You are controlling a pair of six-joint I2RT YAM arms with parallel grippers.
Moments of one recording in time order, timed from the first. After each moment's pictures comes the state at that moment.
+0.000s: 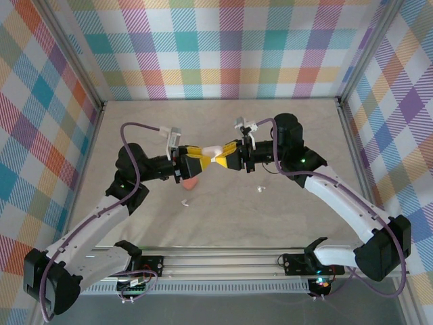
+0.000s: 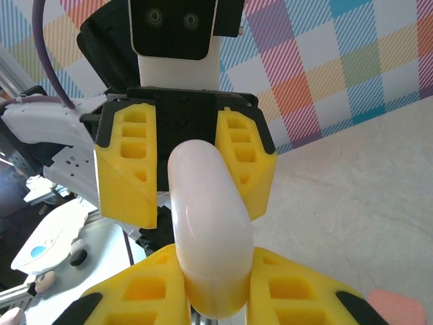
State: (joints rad) left arm -0.50 1.00 0.77 0.37 0.87 -0.64; right arm 0.59 1.25 1.11 -0.07 -1.00 0.22
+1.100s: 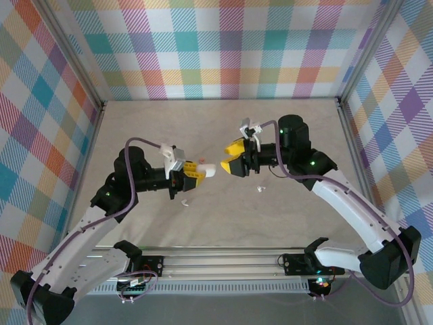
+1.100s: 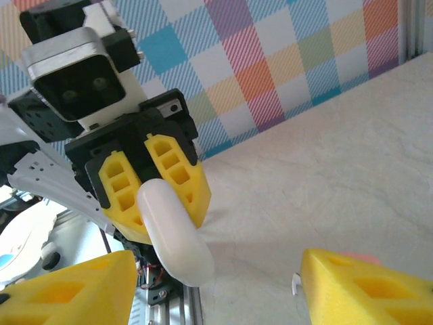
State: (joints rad) left arm -0.52 0.85 0.84 -0.24 0.78 0.07; right arm 0.59 1.19 1.15 -0.30 -0.87 0.14
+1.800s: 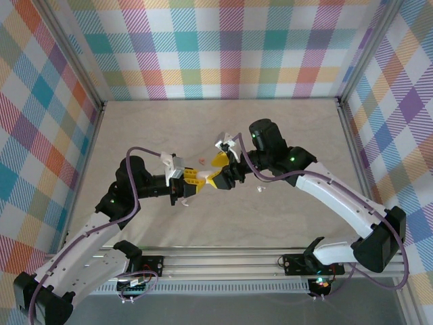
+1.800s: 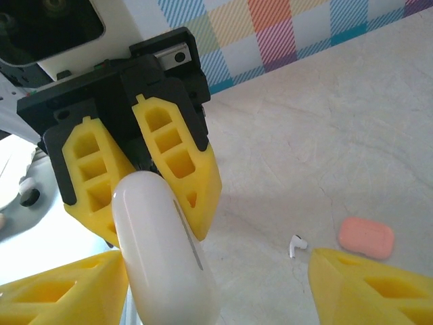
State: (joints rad) left arm -0.52 0.81 0.68 -0.04 0.82 -0.01; right arm 0.74 1.32 1.25 -0.50 -0.75 -0.07
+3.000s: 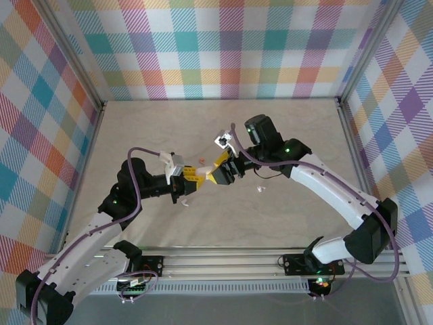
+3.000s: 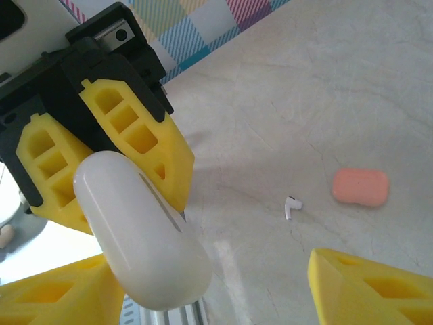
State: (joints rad) left arm -0.51 0.81 0.63 0.03 0.75 -0.05; right arm 0.69 1.40 1.33 -0.64 -0.73 0.00
